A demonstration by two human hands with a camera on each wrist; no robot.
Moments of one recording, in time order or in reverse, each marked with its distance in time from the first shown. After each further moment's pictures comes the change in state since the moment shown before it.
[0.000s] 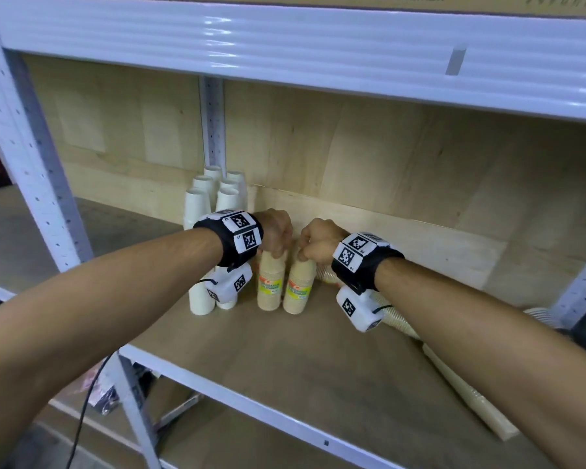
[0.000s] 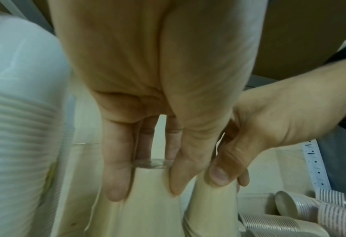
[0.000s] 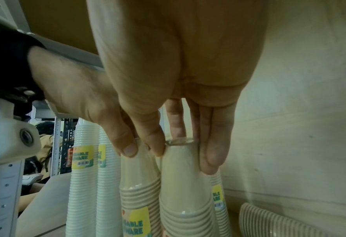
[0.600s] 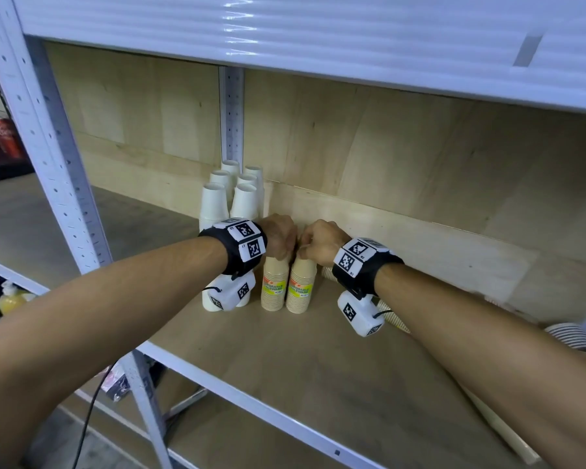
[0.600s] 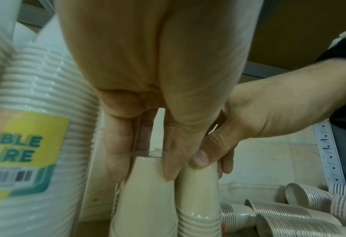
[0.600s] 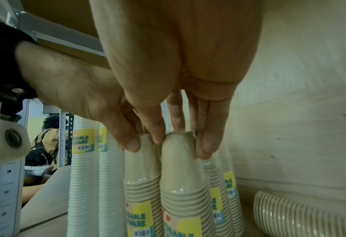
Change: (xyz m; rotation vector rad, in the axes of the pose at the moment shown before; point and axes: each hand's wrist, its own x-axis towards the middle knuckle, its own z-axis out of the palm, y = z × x) left_hand 0.003 -0.024 0.015 -0.021 0.065 0.013; right_hand 0.022 -0.011 0.019 0.056 0.004 -0.075
